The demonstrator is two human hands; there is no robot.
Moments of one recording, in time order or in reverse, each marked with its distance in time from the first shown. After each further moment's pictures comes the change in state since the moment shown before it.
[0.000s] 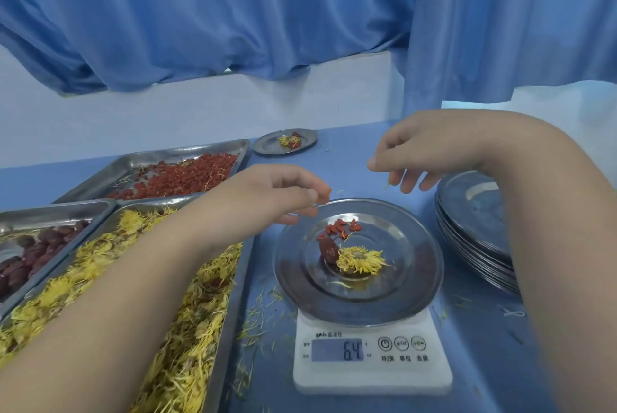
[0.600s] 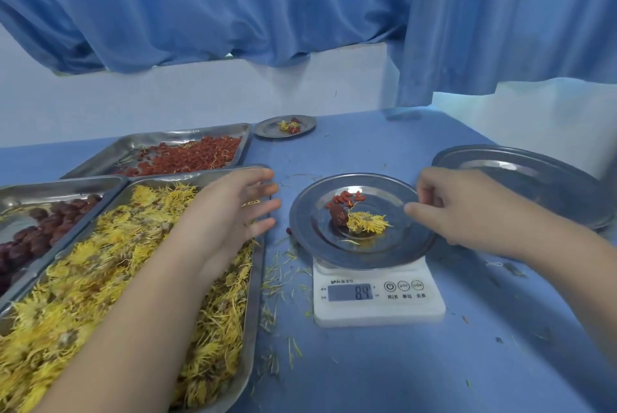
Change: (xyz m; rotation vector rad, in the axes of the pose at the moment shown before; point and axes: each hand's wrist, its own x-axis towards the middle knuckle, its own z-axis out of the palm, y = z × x) left_hand -0.057 -0.036 0.006 -0.701 0.391 -0.226; right_hand -0.076 0.030 0.072 -0.265 0.310 0.026
